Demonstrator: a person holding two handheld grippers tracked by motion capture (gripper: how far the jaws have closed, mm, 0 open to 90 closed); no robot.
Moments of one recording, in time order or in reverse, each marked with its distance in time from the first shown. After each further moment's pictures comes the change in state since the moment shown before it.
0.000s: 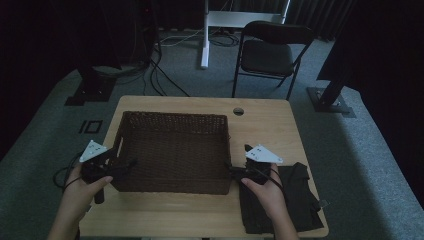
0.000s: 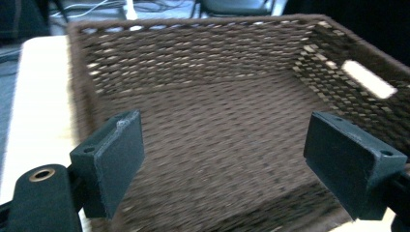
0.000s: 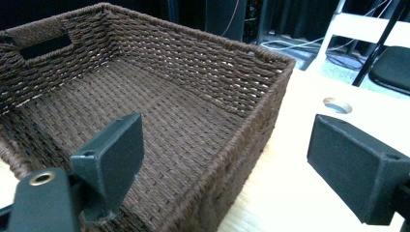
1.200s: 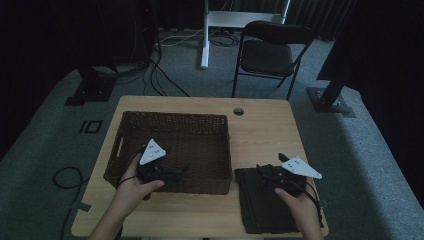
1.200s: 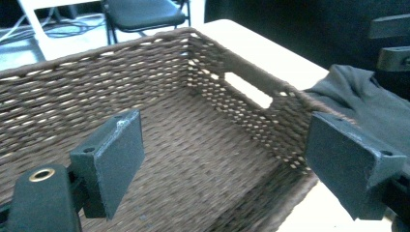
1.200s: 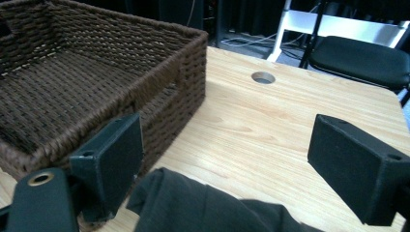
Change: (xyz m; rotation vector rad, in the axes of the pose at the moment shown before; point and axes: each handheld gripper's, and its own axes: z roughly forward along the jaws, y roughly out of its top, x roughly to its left) left arm -0.115 0.022 0.057 -0.012 -0.225 0.194; right arm -0.053 -0.038 -0.063 -0.013 -0.138 0.042
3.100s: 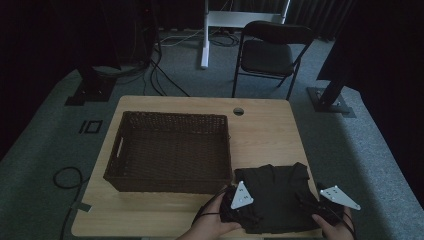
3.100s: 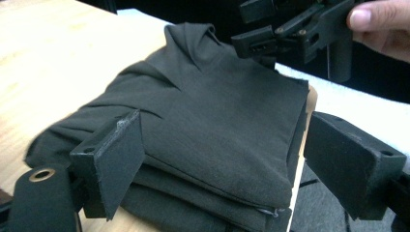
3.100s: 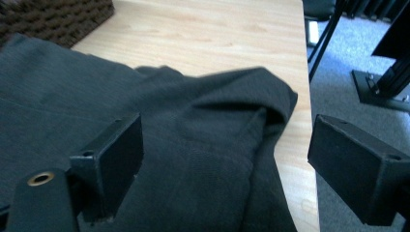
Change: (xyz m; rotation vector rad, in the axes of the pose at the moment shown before) left arm -0.180 -0.034 0.118 0.071 -0.316 0.178; right arm -0.074 -0.101 -0.060 0.124 -0.172 0.082
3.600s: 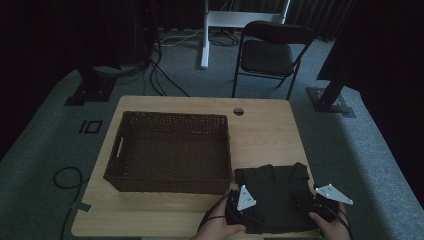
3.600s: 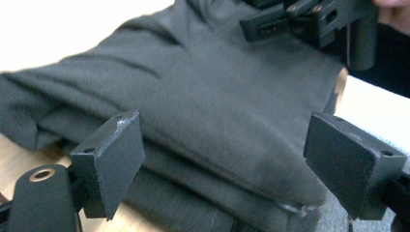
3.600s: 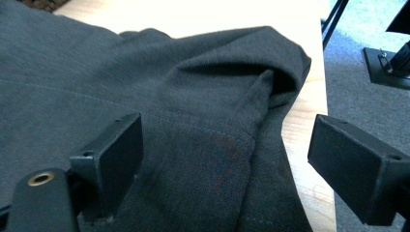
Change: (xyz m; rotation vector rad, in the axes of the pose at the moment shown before) left arm 0.000 -0.025 0.030 0.063 0.048 -0.073; right arm -0.007 -0.014 0.023 0.083 0.016 0.002
